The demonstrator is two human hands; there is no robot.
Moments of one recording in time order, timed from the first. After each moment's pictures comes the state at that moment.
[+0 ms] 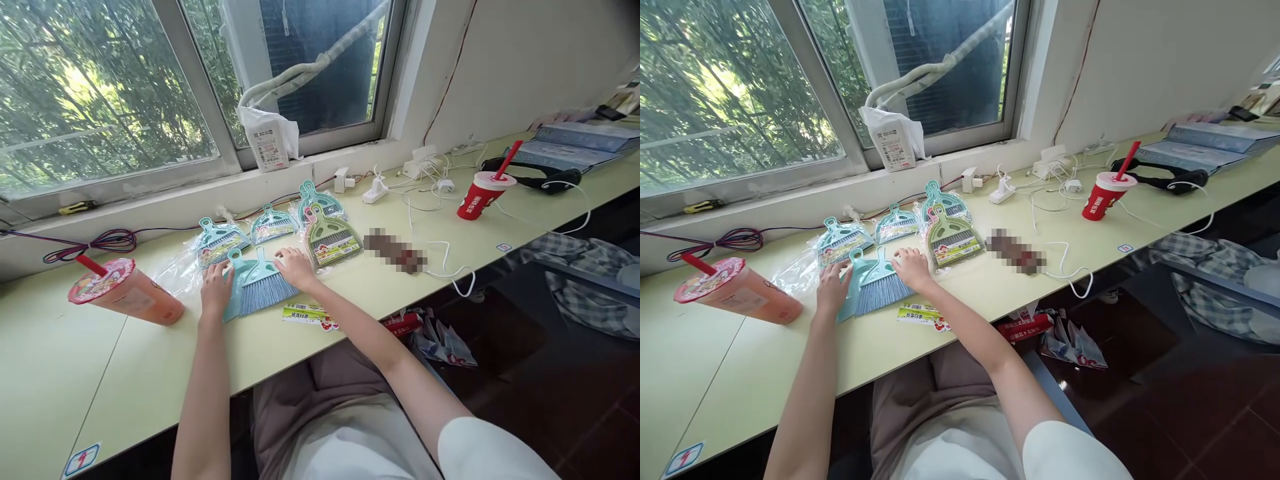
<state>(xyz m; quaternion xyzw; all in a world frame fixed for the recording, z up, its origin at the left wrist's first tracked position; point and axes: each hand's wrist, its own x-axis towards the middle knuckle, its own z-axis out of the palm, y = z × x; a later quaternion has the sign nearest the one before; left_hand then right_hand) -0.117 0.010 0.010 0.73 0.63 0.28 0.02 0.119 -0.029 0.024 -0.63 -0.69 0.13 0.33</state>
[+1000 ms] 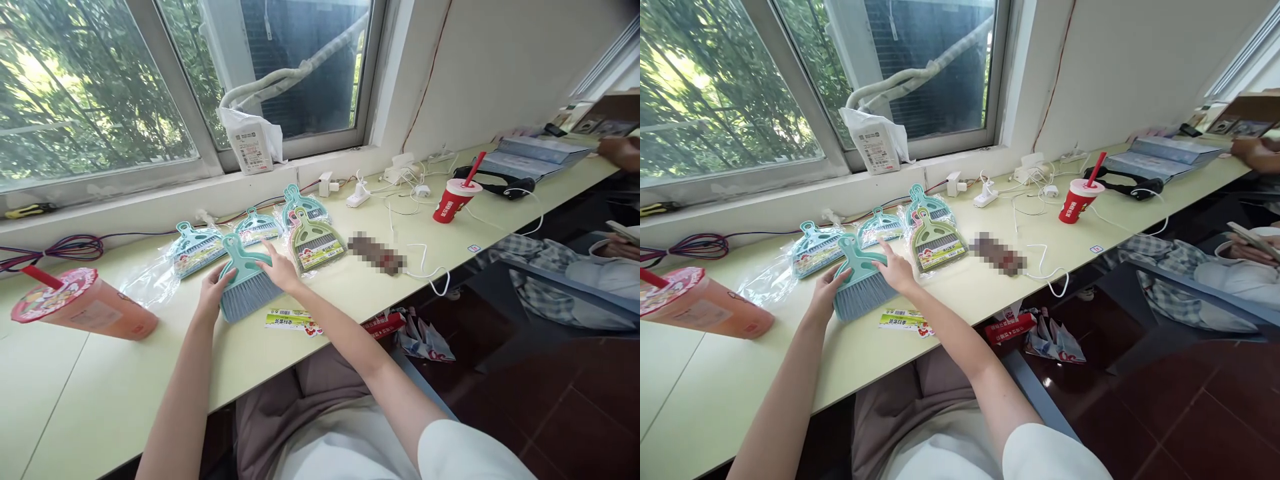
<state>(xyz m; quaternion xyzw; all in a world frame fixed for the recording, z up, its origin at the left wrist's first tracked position) -0.067 -0.003 0.025 0.54 0.48 0.47 0.50 0.127 -0.025 0.029 -0.60 -0.64 0.22 0.43</state>
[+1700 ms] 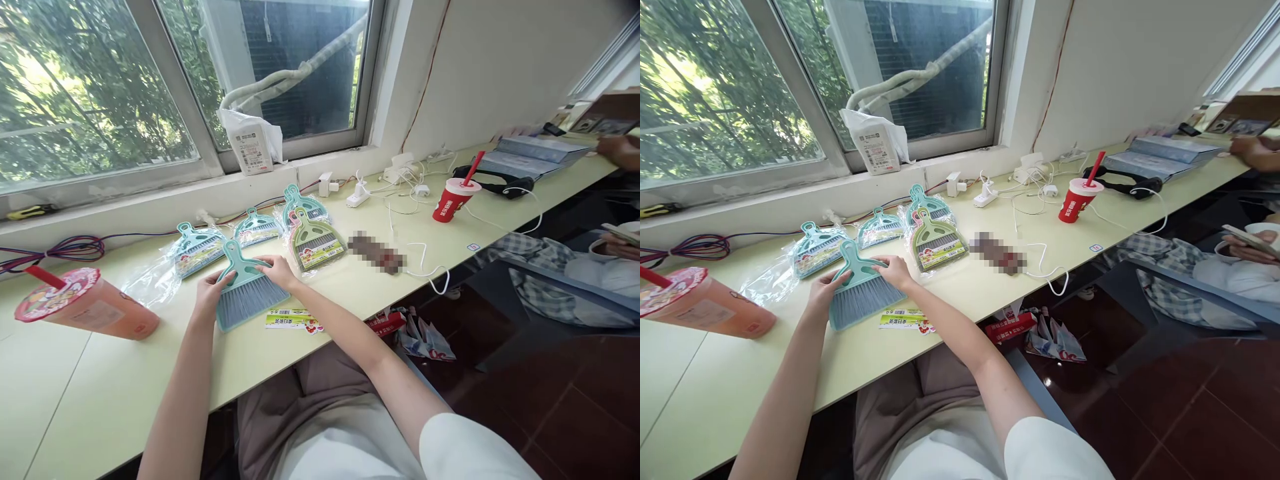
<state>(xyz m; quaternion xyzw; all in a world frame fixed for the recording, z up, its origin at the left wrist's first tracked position) -0.072 -0.007 0.028 0.50 0.52 0.48 0.50 0.119 -0.007 0.006 -0.51 -0.59 0.36 0.50</state>
